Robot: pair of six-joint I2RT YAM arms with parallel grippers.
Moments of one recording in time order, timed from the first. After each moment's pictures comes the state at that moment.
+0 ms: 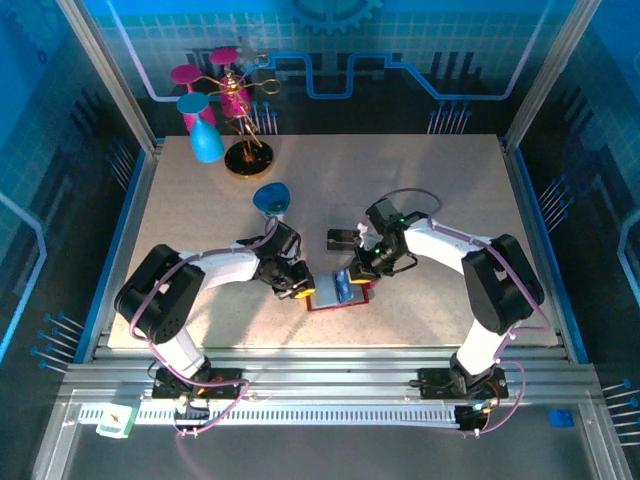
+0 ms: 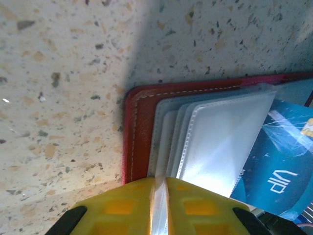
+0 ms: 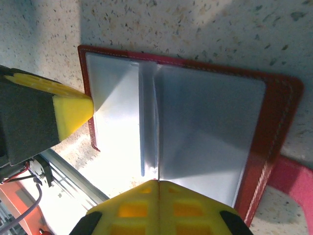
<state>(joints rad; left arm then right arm) -0.54 1.67 0.82 -0.34 0.46 -0.96 0.49 1.72 1.06 -0.69 -0.58 0.41</state>
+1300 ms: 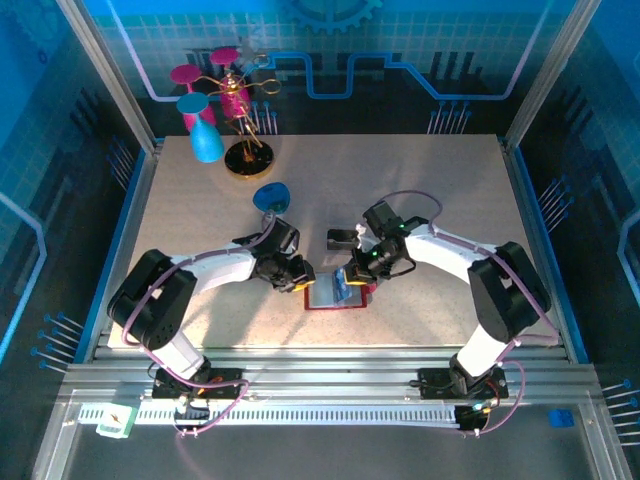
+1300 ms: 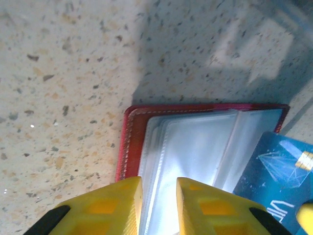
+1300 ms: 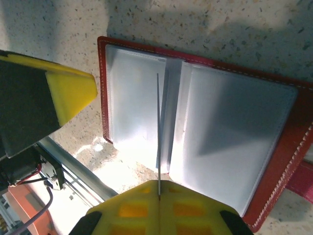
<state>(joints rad) -0.54 1.62 0.84 -0.32 0.37 -0.95 0.53 1.65 1.02 -0.65 -0.57 0.50</state>
